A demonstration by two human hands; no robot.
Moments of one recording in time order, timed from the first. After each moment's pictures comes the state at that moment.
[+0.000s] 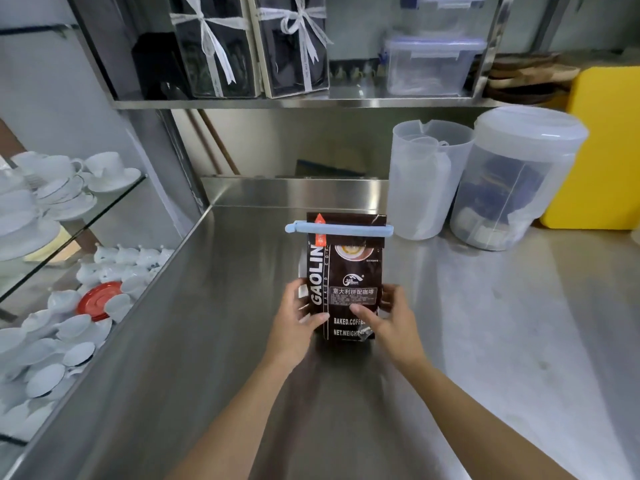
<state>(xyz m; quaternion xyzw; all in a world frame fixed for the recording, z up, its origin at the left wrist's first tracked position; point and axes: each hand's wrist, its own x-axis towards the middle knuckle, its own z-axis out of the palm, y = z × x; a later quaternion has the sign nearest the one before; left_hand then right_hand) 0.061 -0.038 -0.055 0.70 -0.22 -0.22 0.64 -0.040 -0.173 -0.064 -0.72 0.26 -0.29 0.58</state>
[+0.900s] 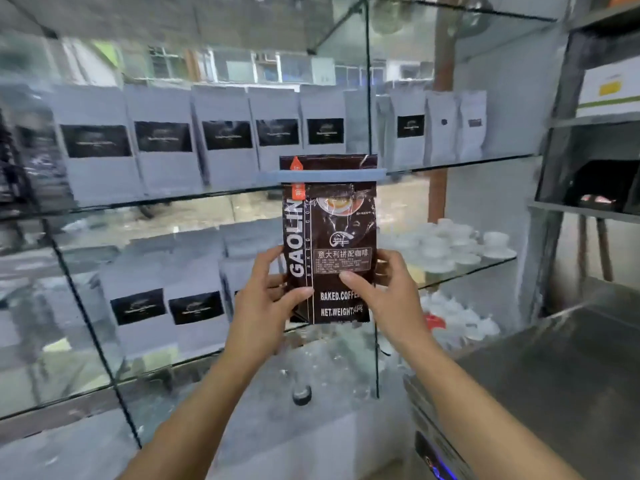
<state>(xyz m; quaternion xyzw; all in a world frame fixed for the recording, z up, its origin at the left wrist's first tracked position) -0.154 0.439 0.164 0.77 -0.02 0.35 0.53 -0.059 0.290 0.147 -0.67 -0.29 -0.11 0.67</state>
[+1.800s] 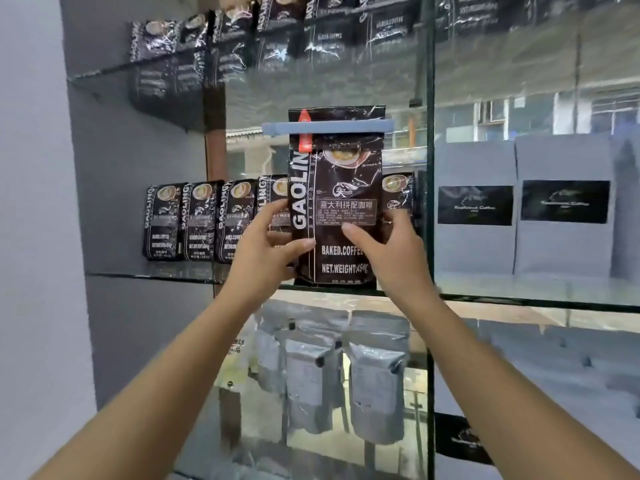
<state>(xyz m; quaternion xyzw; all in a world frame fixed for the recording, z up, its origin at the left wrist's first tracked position) -0.350 0.945 0.316 0.72 0.16 0.56 0.38 -0.196 0.876 0.310 -0.53 -0.54 -0.04 0.65</state>
